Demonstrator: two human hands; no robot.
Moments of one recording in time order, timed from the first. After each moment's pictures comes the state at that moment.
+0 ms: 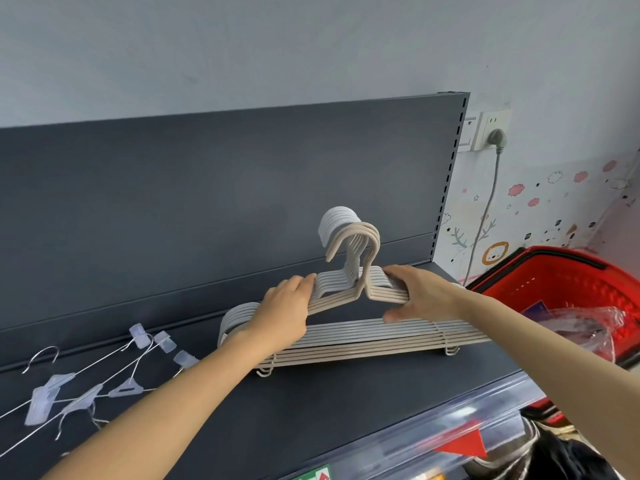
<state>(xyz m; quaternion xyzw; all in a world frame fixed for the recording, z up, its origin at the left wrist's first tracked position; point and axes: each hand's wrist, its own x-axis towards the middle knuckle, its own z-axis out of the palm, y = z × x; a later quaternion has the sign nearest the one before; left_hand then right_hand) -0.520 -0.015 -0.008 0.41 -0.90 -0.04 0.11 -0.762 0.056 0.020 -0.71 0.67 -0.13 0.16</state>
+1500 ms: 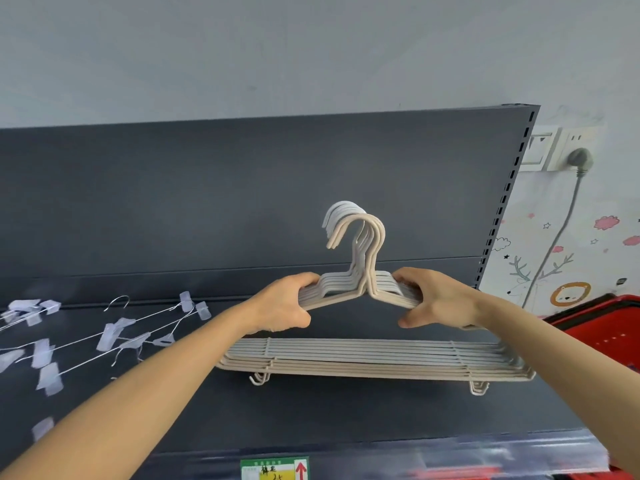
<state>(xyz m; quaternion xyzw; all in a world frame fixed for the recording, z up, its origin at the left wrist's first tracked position) -0.504 0.008 0.032 0.49 -0.81 -0.30 0.13 -0.783 0.038 0.037 -0.77 0.56 -0.18 0.26</state>
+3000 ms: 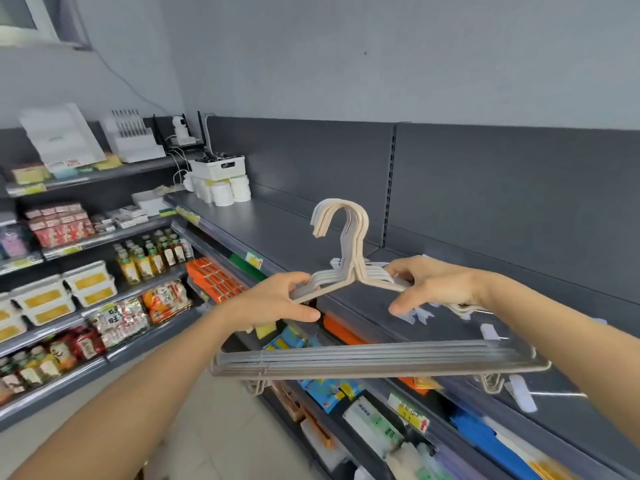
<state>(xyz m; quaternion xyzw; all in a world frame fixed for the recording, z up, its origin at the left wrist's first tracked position) 0.094 0.327 0.058 0.74 -0.53 -0.28 0.31 -0.122 0.135 0.089 -0.91 0.16 0.01 0.37</state>
